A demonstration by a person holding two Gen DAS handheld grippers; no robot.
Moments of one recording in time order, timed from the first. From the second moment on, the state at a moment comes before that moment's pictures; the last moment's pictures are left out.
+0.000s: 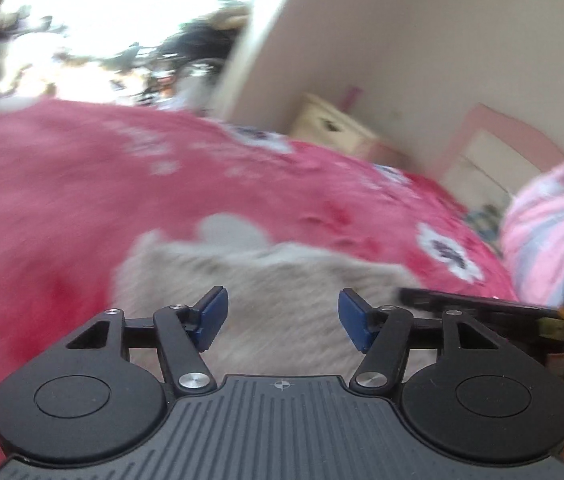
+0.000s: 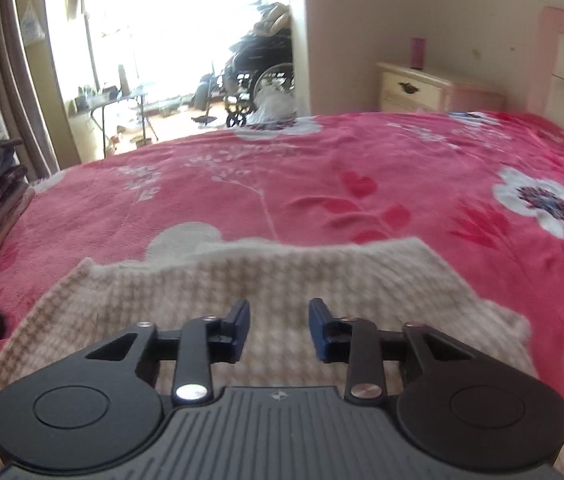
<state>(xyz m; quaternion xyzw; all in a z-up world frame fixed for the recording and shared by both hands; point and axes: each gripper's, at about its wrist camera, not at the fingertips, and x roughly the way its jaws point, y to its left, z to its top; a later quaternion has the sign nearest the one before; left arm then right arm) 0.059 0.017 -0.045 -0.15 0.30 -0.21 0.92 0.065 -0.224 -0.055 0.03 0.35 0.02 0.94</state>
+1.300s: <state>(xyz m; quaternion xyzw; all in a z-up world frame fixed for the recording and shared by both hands) 0.149 -0.031 -0.107 -0.09 0.39 -0.20 0.89 -0.068 -0.223 -0.080 0.02 0.44 0.01 0.90</state>
